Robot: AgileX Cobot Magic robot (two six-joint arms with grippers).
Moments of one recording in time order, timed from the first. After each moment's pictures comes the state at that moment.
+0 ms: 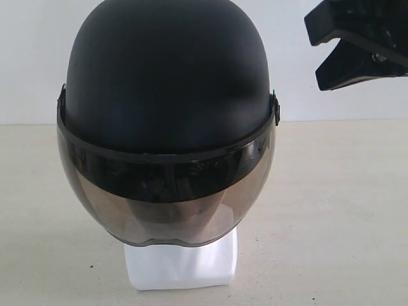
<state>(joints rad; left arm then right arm) 0.01 0.10 -0.31 0.11 0.34 -0.44 0.49 1.15 -1.27 0.13 0.96 0.09</state>
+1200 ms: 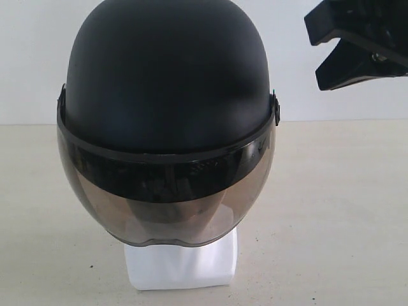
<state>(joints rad) -0.02 0.00 0.00 0.11 -0.01 -0.39 0.49 1.15 -1.27 0.13 0.96 0.09</state>
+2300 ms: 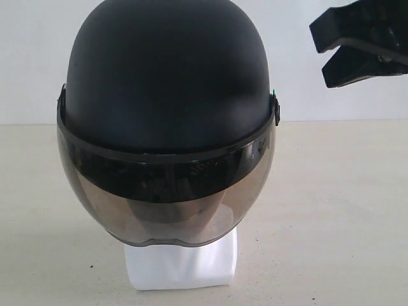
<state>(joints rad) -0.02 0.00 0.00 -0.03 0.29 -0.03 0.49 1.15 -1.27 0.08 0.95 0.05</state>
